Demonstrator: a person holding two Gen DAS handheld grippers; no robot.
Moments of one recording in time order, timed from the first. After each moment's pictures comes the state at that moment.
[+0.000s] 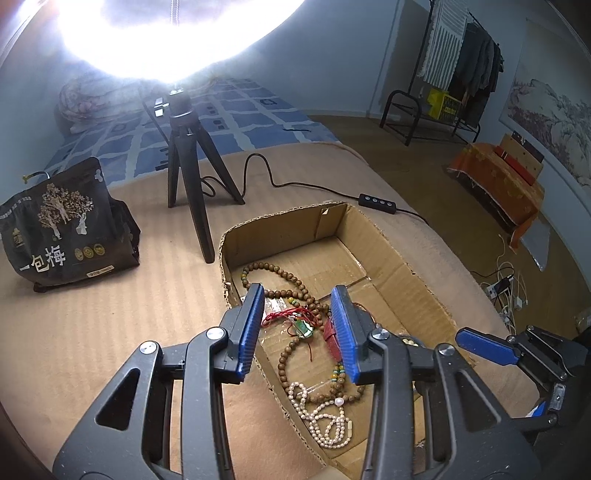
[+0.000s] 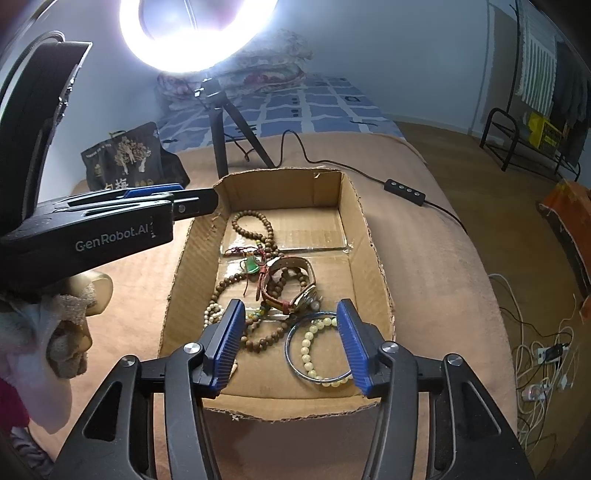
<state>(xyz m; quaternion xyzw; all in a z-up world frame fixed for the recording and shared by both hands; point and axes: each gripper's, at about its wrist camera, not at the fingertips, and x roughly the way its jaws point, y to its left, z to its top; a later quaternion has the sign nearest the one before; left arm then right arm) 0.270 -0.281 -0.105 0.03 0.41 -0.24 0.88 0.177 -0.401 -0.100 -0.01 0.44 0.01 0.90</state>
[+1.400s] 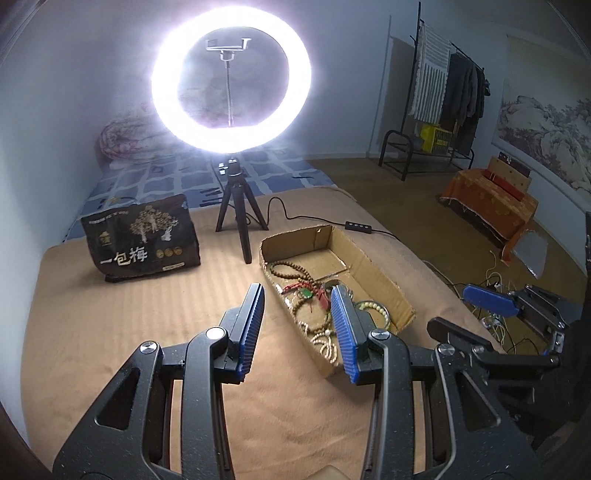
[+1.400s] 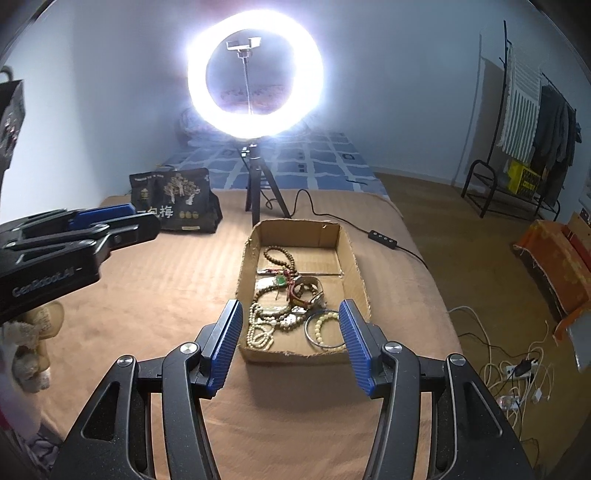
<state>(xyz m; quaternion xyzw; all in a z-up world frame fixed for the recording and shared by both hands) 0.120 -0.196 -0.008 0.03 0.32 -0.23 0.92 0.077 -0.354 -0.020 -0.06 0.36 0.00 0.93</state>
